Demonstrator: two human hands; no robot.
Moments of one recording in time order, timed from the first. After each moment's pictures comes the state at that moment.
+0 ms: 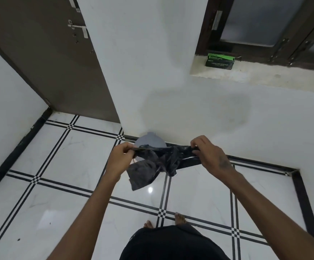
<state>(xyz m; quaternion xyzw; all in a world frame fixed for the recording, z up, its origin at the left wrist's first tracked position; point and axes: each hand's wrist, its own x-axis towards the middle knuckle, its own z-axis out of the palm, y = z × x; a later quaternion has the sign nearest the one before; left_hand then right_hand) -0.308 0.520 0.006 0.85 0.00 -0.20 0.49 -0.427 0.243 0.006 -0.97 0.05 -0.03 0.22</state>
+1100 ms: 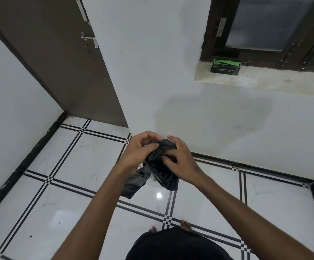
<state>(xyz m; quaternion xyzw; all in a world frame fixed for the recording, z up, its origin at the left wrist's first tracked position) -0.320 0.466 0.060 0.70 -0.10 -0.25 0.66 -0.390 0.305 -0.002 -0.92 0.02 0.00 0.40</state>
